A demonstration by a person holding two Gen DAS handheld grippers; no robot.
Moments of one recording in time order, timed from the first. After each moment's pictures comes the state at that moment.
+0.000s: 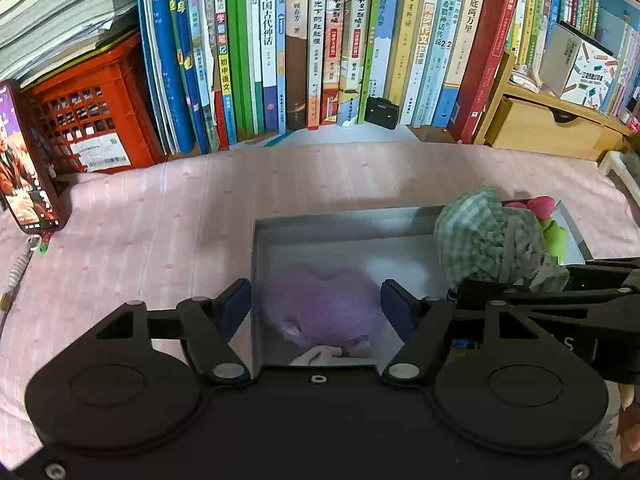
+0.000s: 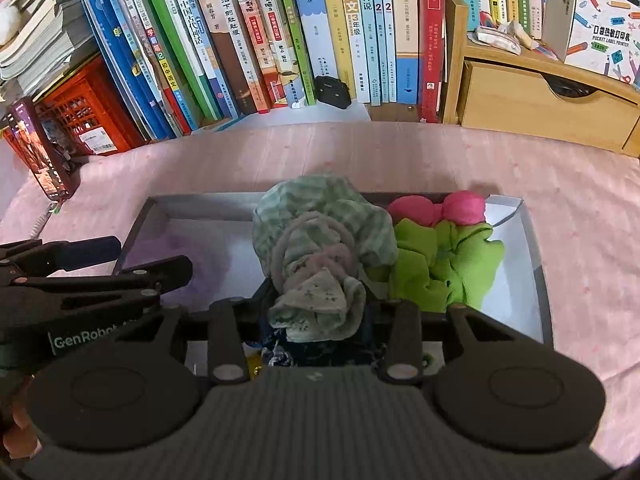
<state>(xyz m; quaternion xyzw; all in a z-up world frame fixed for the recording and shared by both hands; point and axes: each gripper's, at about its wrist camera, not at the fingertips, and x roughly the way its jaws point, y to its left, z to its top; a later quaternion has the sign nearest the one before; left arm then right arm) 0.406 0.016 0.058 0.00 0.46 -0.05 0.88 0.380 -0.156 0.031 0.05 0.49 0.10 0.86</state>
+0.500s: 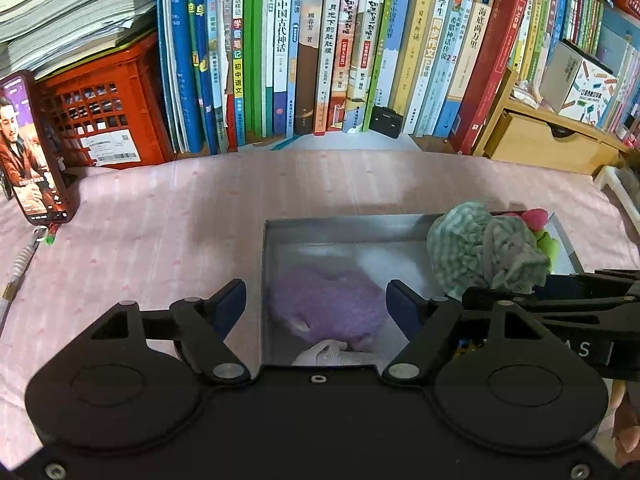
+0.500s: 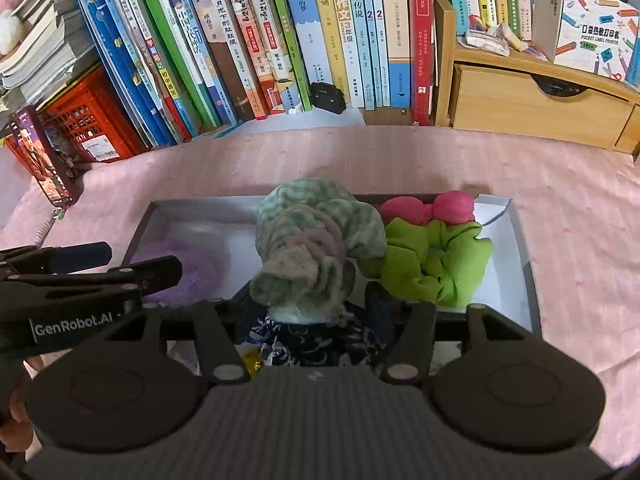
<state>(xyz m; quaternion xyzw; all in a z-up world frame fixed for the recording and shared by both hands) 0.397 0.023 0.069 -0.02 0.46 -0.04 0.89 0.371 -0.164 0.039 0.06 0.48 0.10 0.87</state>
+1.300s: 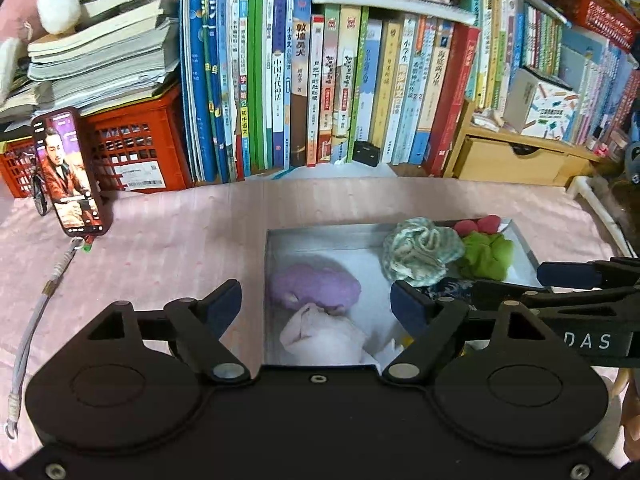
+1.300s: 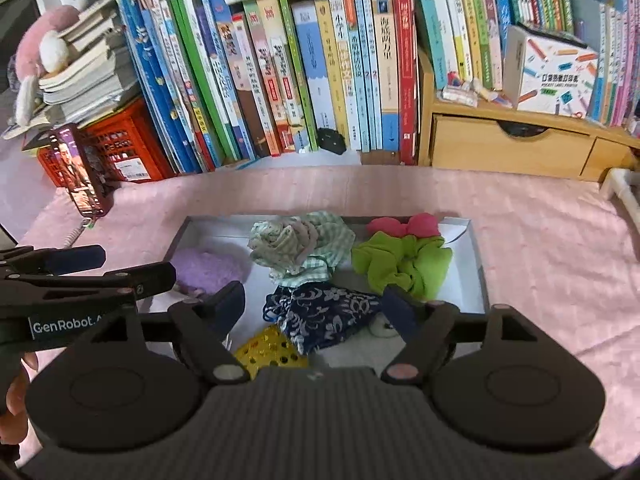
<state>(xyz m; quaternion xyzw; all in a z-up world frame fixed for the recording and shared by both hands) 0.329 0.015 0.117 -0.01 0.41 -0.04 0.91 0.313 -0.179 0.085 0.05 0.42 0.10 0.90</state>
